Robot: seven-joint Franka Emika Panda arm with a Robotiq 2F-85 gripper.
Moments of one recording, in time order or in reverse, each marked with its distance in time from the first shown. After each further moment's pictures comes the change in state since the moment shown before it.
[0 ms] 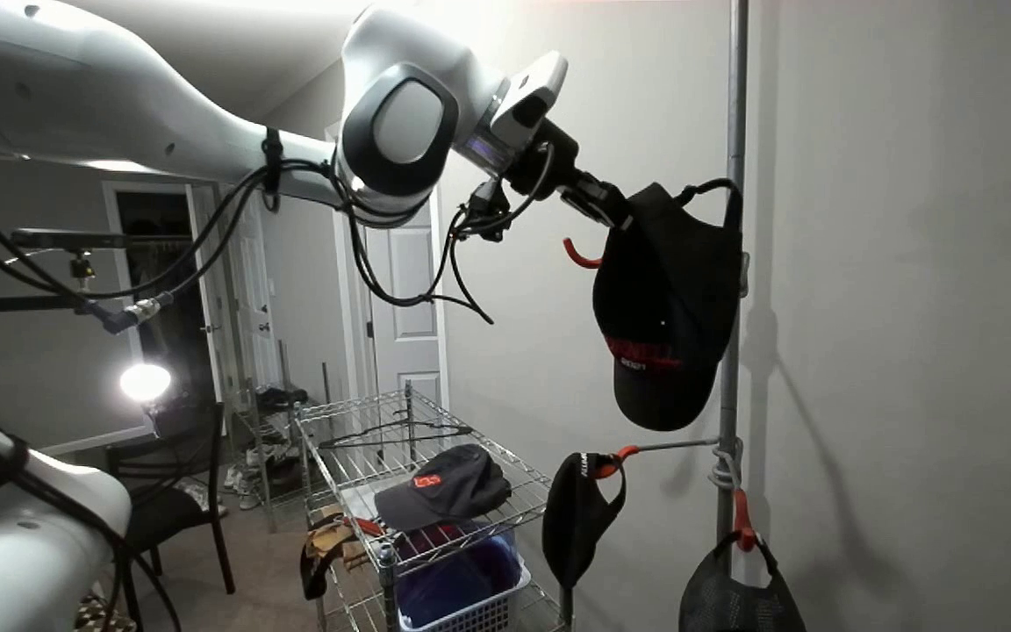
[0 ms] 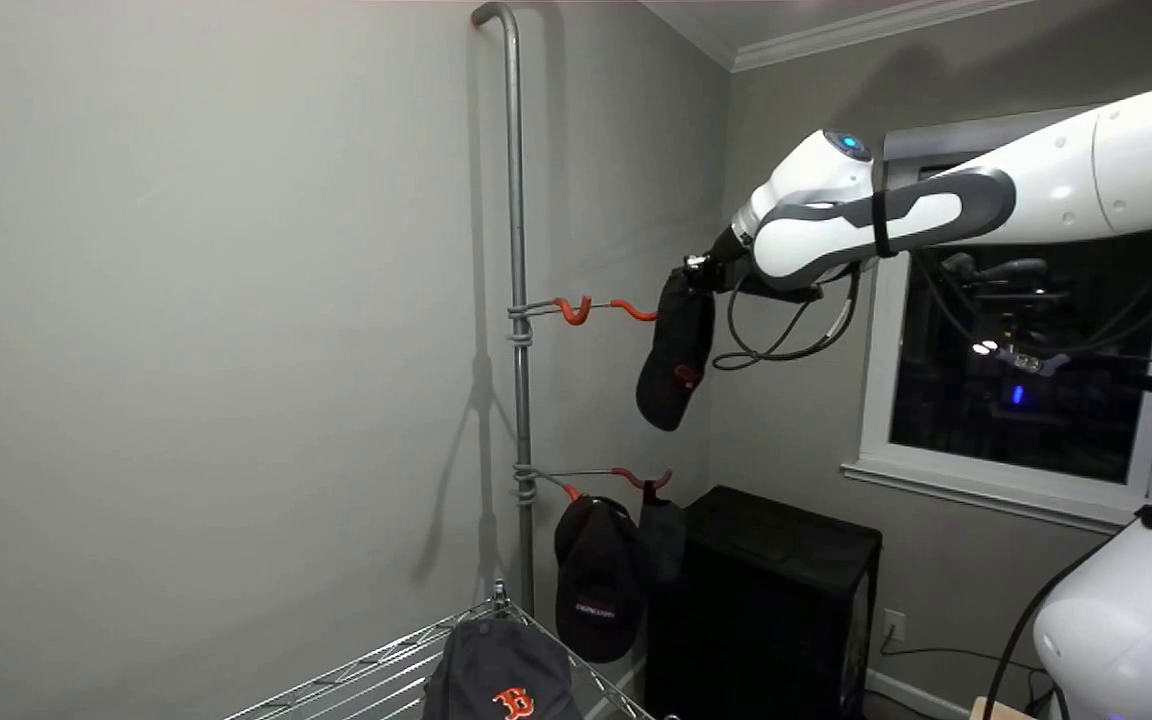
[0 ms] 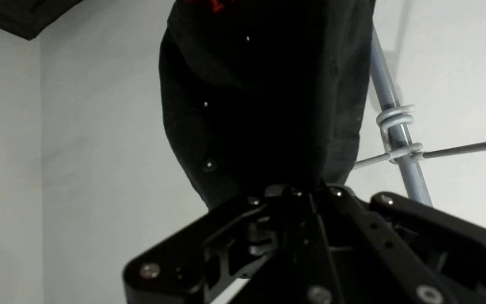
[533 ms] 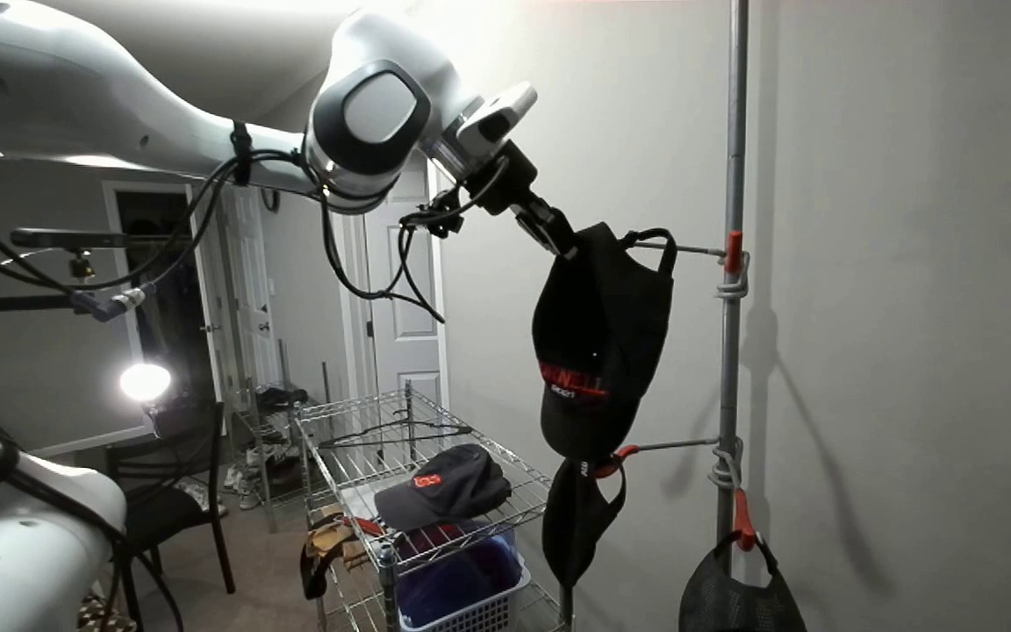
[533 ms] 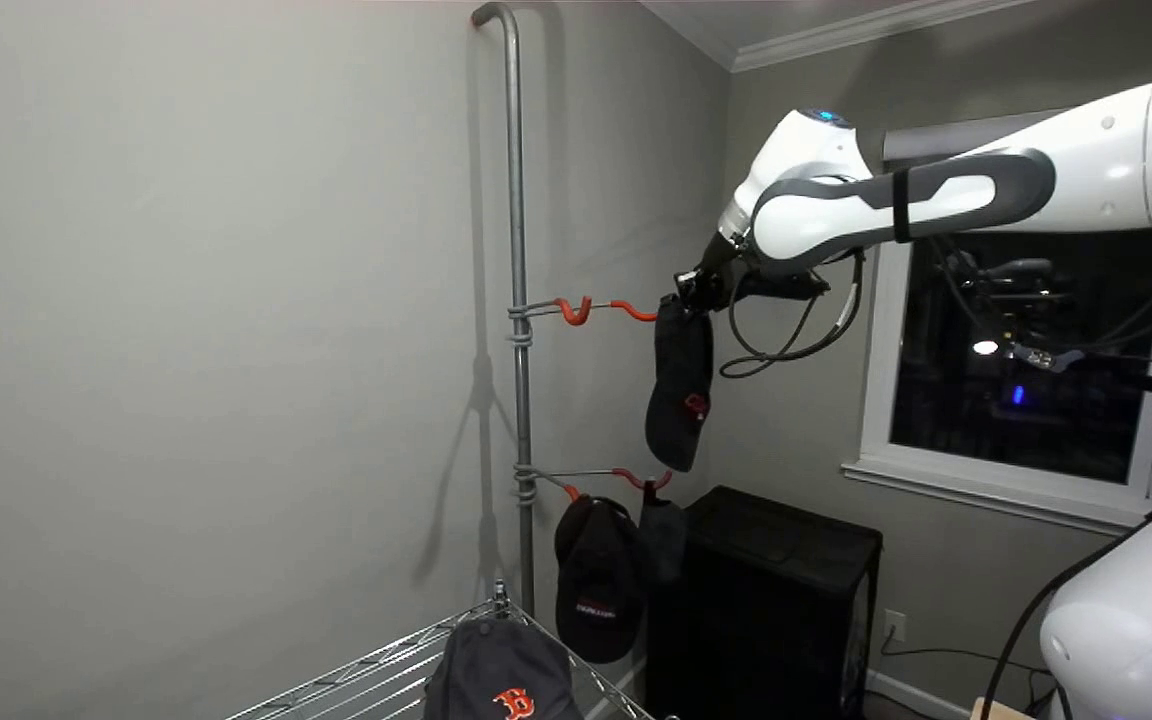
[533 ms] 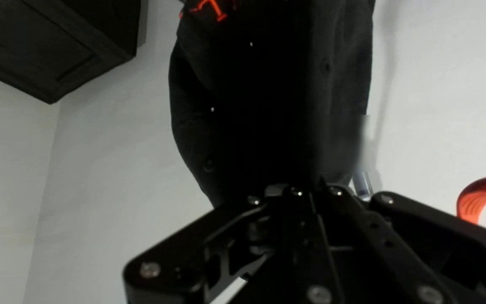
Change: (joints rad) arm 0.045 -0.063 0.061 0.008 0.000 -0.304 0.023
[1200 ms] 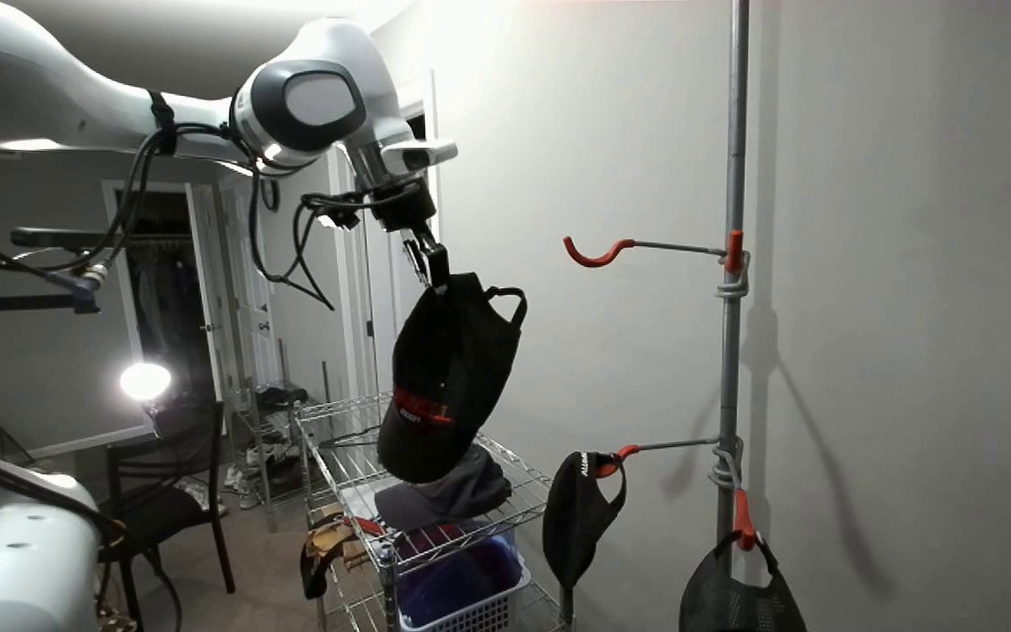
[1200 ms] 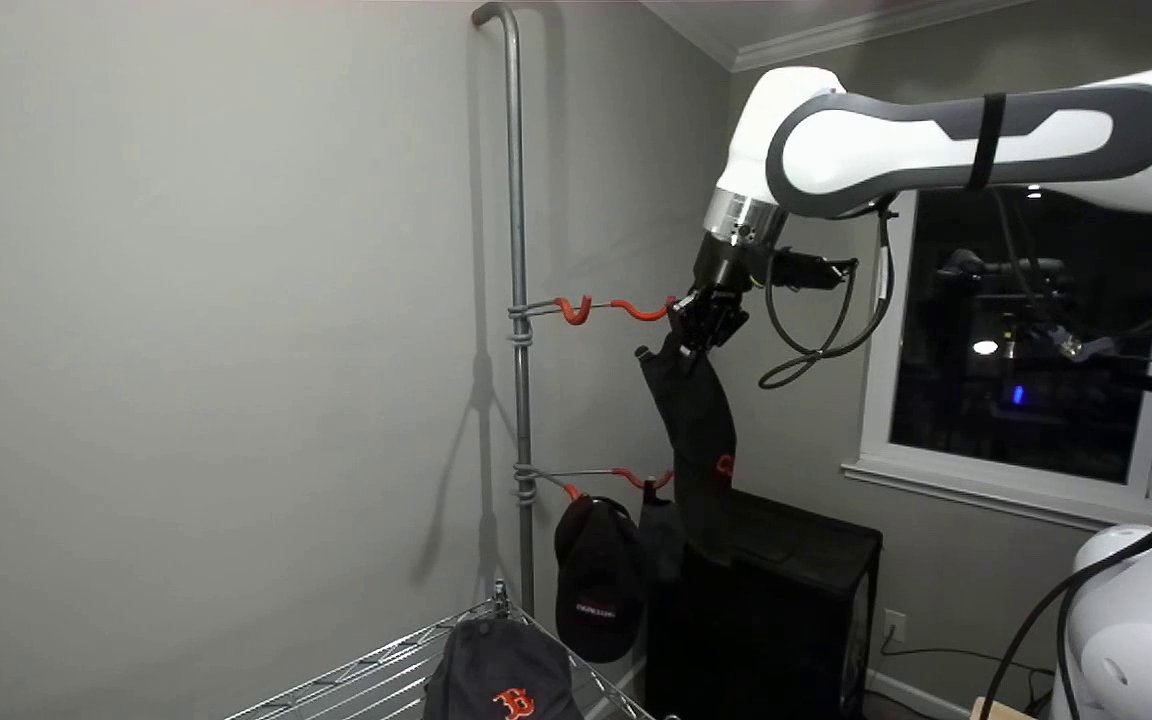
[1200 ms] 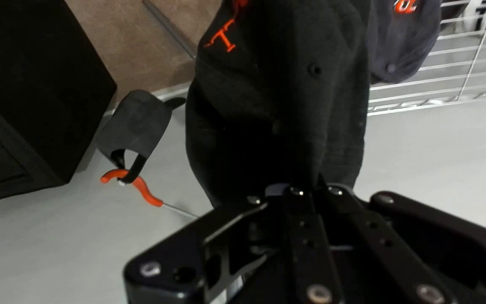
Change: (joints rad) arm 0.258 -0.096 0.023 0.025 0.142 -0.511 -0.083
